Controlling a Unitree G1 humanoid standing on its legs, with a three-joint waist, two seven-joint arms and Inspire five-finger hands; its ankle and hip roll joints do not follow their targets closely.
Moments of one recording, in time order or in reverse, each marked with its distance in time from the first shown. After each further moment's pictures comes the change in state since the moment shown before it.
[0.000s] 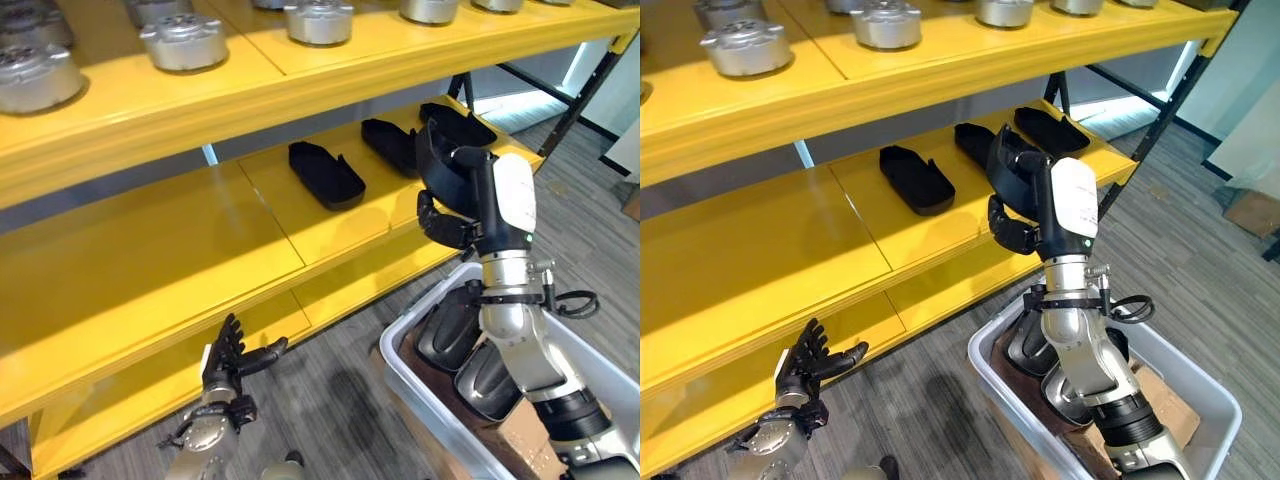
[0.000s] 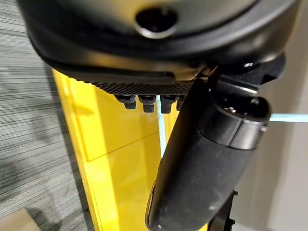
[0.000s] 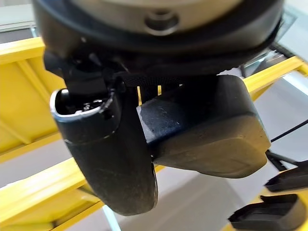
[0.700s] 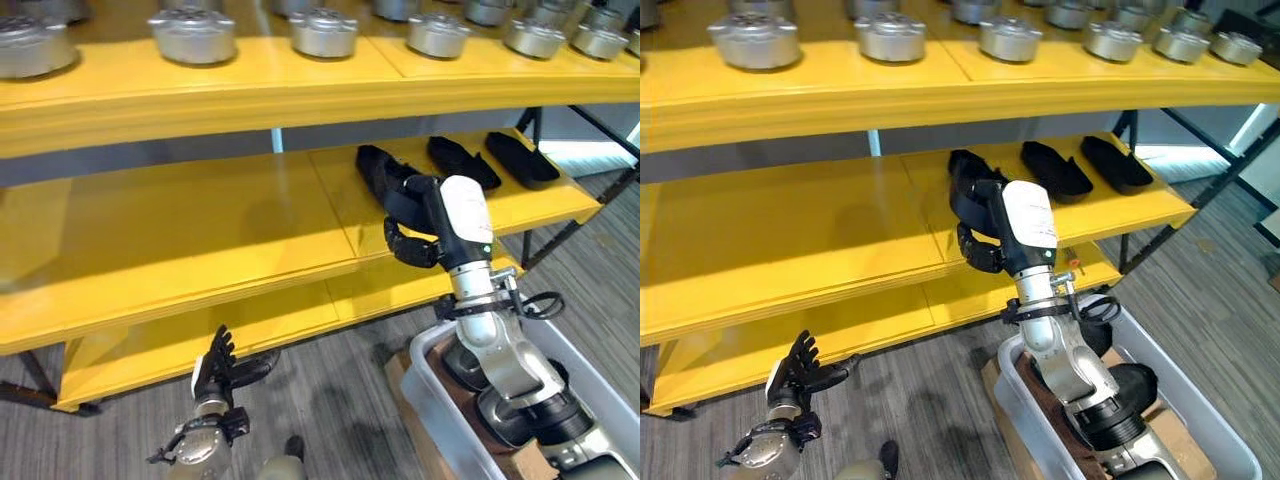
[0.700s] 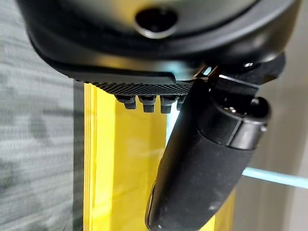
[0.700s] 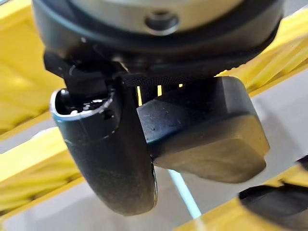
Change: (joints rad) left arm 0.016 0.013 0.014 0.023 0.025 0.000 0.000; right arm -0.008 -0.009 0.138 0.011 -0.083 0.016 0.076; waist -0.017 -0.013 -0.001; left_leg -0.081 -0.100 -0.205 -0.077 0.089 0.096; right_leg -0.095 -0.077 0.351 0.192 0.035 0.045
